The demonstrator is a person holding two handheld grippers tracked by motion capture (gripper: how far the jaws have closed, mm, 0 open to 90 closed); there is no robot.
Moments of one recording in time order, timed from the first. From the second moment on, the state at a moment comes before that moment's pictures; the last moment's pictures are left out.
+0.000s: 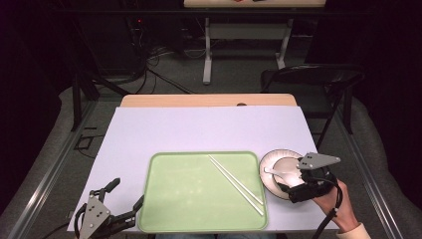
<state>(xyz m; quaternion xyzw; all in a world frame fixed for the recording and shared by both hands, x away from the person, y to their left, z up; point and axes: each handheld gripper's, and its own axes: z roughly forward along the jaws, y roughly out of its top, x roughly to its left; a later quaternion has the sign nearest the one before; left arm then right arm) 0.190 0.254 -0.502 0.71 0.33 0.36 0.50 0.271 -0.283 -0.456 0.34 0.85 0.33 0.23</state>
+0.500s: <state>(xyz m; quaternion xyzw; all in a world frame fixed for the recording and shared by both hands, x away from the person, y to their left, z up) 0.190 0.254 -0.502 0.71 0.33 0.36 0.50 0.246 -0.315 -0.480 0.36 0.82 0.36 0.25</state>
